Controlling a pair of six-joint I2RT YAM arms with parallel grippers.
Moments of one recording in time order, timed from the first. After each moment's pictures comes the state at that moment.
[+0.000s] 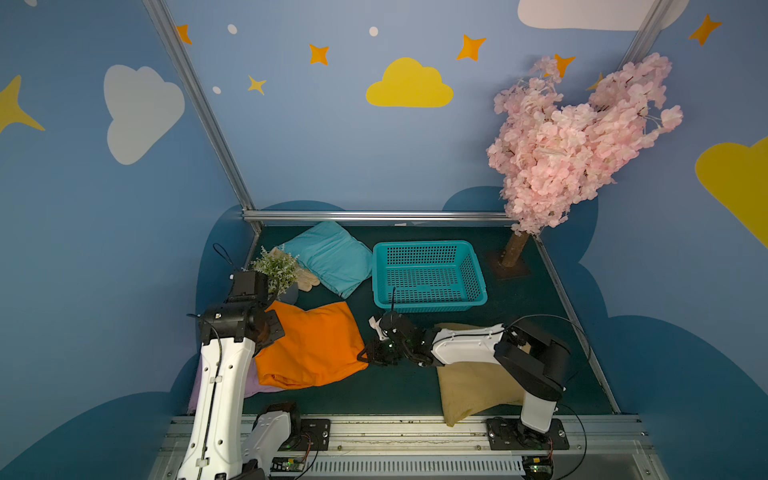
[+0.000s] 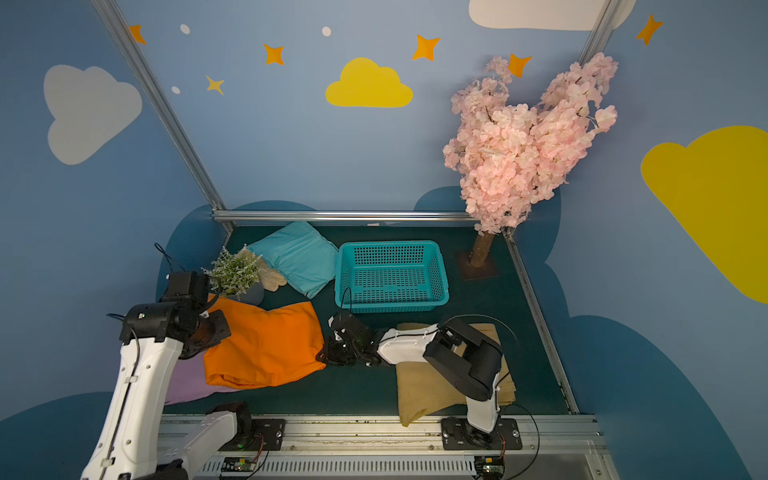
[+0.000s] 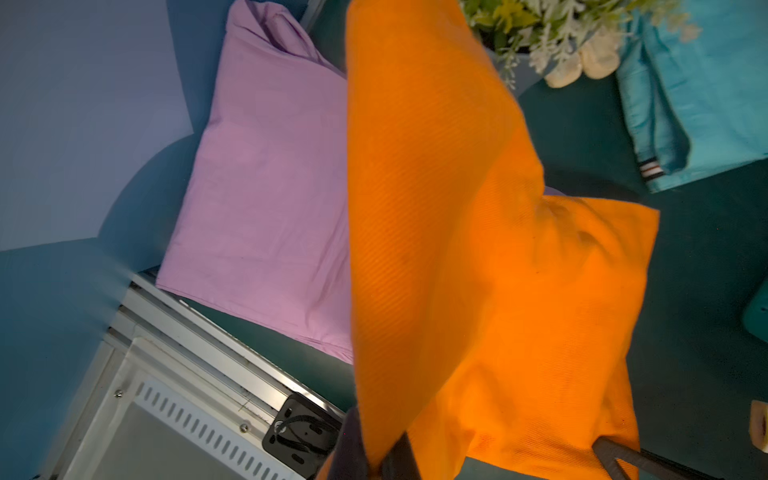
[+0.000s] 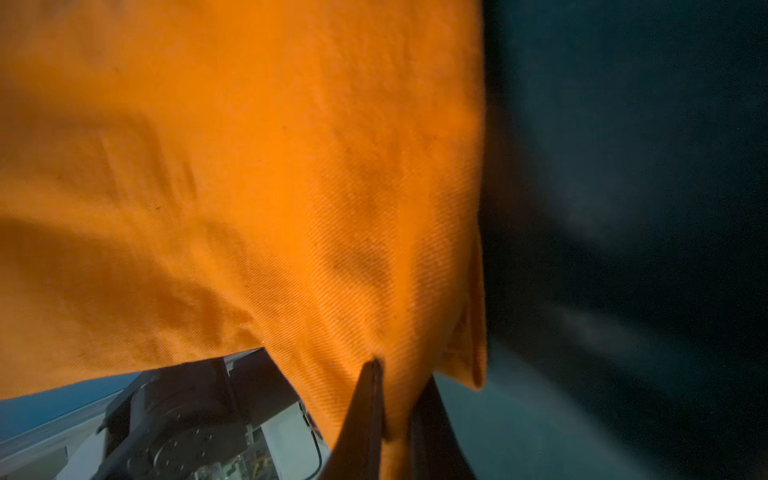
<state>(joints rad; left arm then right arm) 0.12 0.96 1.19 -1.45 -0.19 -0.42 1.12 1.81 0.97 0.13 -0.36 1.07</state>
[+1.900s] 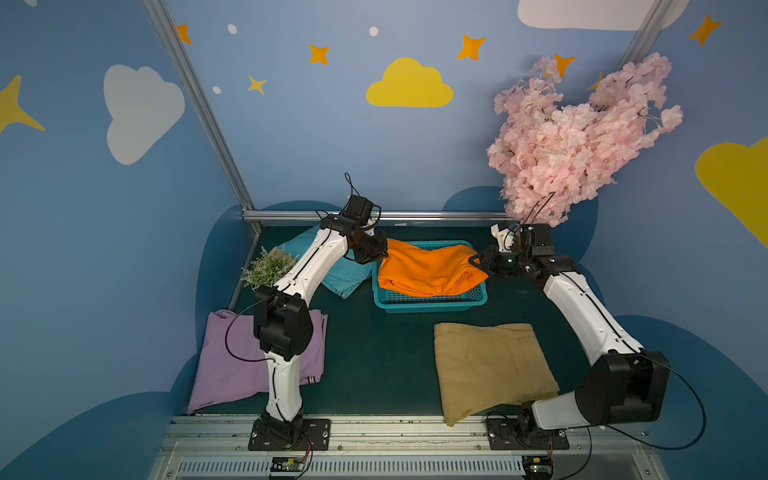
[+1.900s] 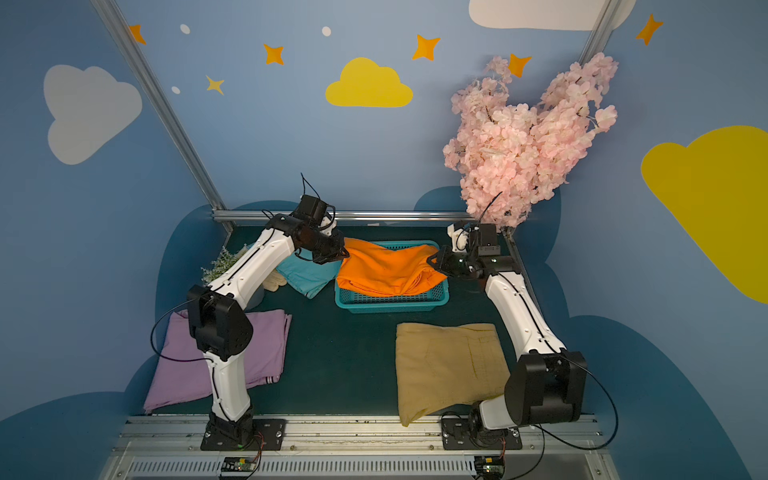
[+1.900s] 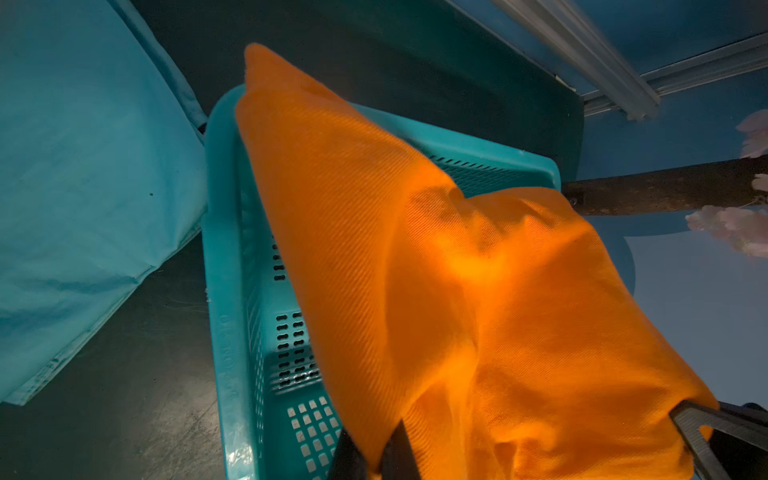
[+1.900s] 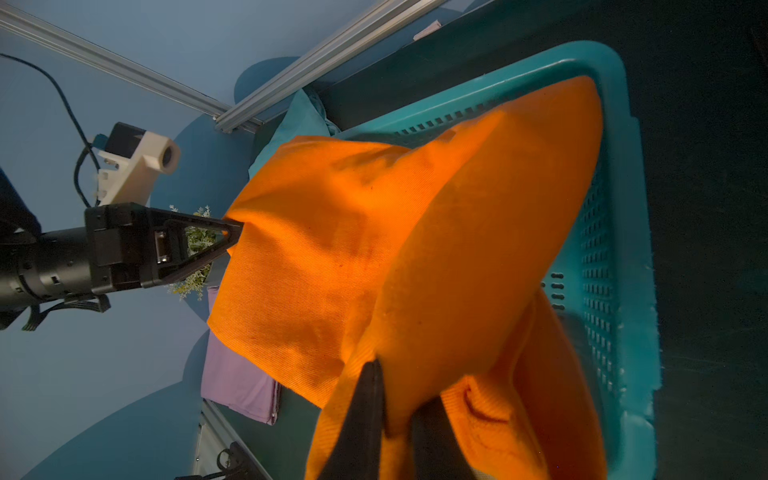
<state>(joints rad) -0.36 2.00 1.94 -0.95 0.37 -0.61 0.13 1.45 1.28 -0.58 -0.58 0.41</state>
